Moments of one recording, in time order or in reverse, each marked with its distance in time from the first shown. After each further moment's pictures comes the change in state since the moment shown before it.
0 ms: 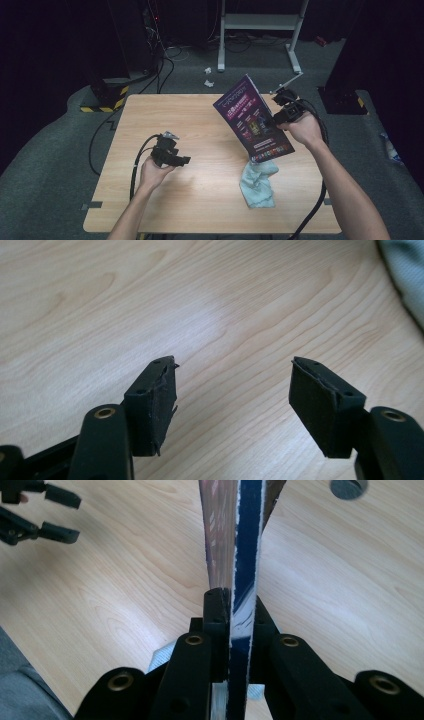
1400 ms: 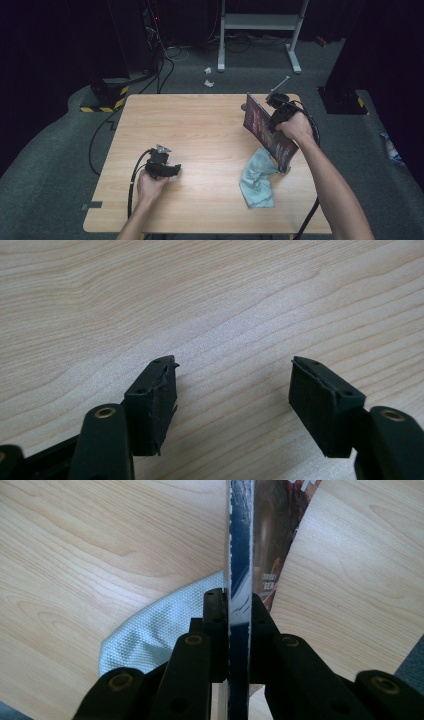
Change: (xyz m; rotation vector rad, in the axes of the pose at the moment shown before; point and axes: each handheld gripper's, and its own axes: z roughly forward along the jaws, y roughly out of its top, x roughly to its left) left arm 0.010 -0.049 0.022 -0.040 0.187 -0.082; right arm -0.022 0.014 0.049 0.248 -0.147 0.157
